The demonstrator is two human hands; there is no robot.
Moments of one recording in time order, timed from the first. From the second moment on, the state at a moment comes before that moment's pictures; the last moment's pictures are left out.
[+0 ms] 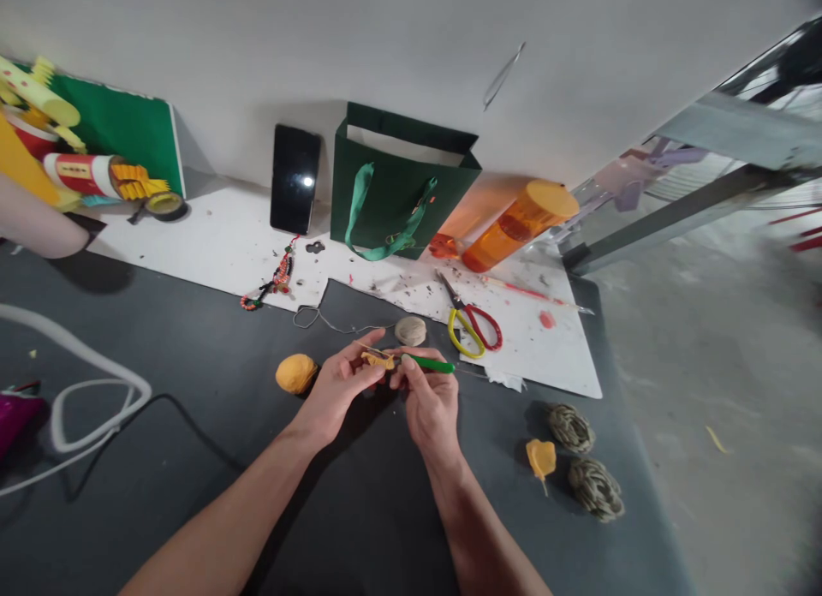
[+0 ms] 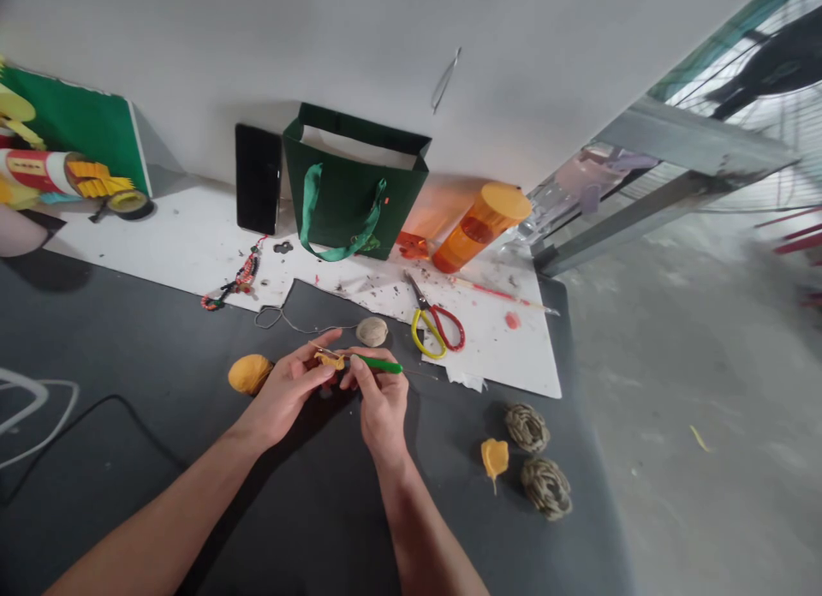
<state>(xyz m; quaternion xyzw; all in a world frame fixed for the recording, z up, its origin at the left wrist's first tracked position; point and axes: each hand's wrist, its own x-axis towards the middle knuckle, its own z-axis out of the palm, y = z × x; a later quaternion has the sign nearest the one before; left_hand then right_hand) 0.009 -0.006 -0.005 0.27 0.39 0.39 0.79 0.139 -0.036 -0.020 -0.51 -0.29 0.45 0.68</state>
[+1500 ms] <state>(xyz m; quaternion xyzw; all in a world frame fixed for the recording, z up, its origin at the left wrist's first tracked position) 0.010 -0.007 -0.003 0.24 0.34 0.43 0.80 0.138 -0.044 -0.020 -0.54 -0.40 0.32 0.66</state>
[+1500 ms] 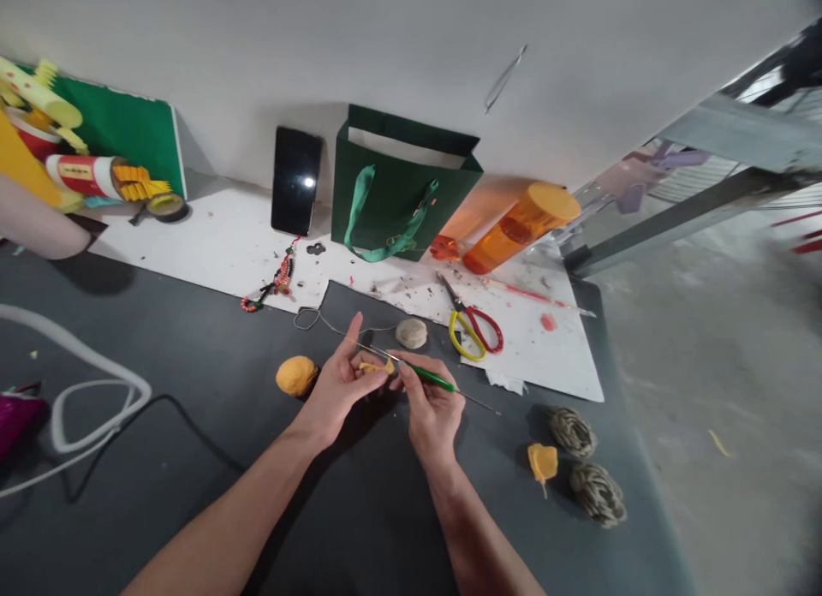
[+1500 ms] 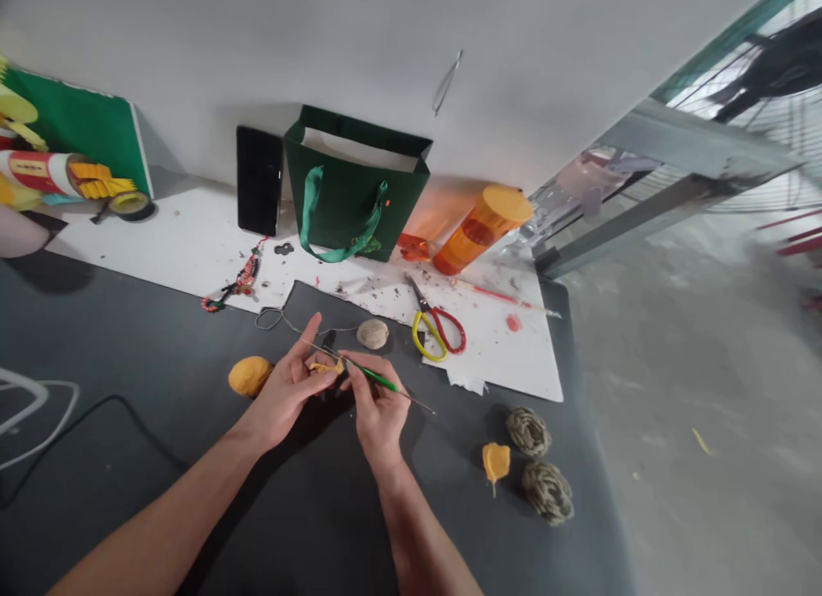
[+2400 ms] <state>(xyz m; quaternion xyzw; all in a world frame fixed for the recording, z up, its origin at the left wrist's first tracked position) 0.009 -0.007 0.001 0.24 0.36 0.40 0.81 0.141 -0.036 -0.018 -0.45 -0.31 0.51 0.67</state>
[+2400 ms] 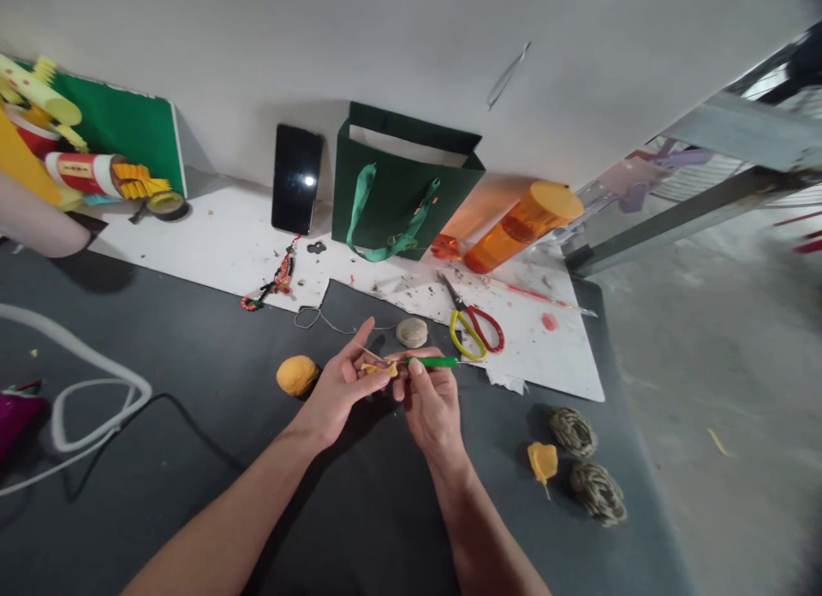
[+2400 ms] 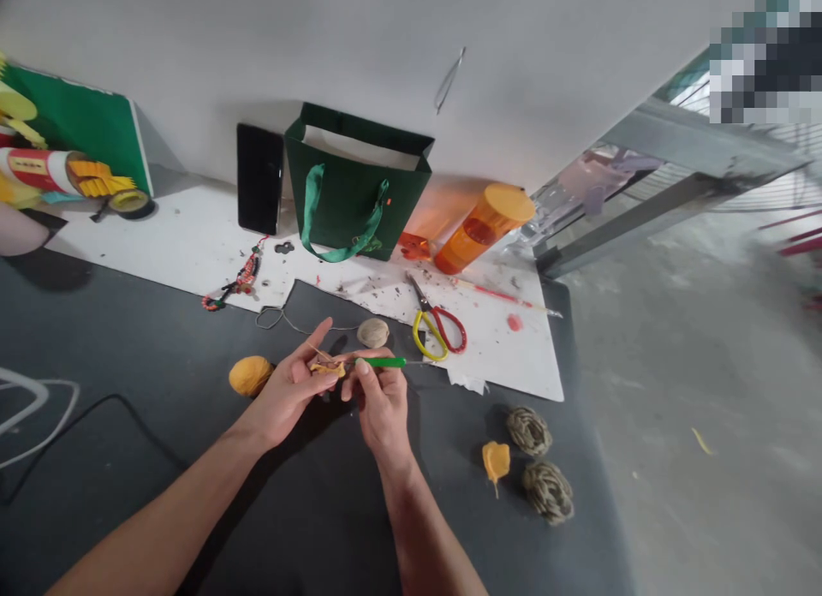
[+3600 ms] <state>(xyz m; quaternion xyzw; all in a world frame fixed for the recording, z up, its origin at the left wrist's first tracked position) 0.003 0.000 -0.002 0.33 0.41 0.43 0.73 0.146 -0.040 -0.017 -0.53 -0.46 0.36 0.62</state>
